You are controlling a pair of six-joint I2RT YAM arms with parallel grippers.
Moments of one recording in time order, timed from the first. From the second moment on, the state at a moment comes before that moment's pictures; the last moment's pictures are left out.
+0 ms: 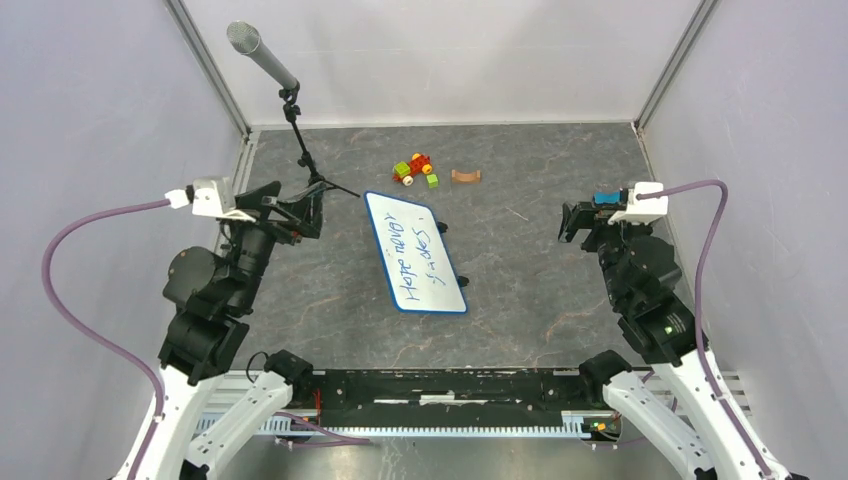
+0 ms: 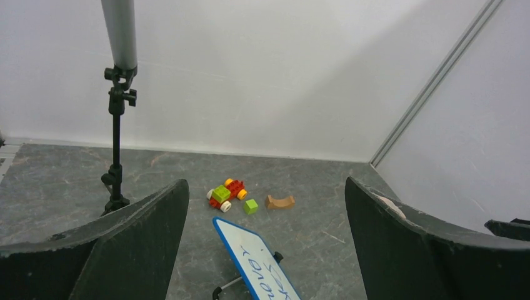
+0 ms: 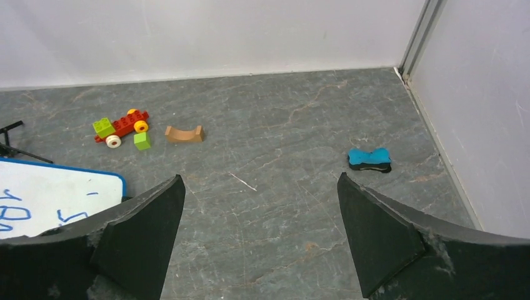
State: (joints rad) left arm -0.46 0.55 1.02 -0.25 -0.22 -0.28; right arm 0.44 0.56 0.79 -0.27 0.43 0.09
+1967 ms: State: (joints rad) left arm -0.44 0.73 0.91 -0.35 -0.12 -0.12; right arm -0.11 2.08 1.57 -0.62 0.53 1.08
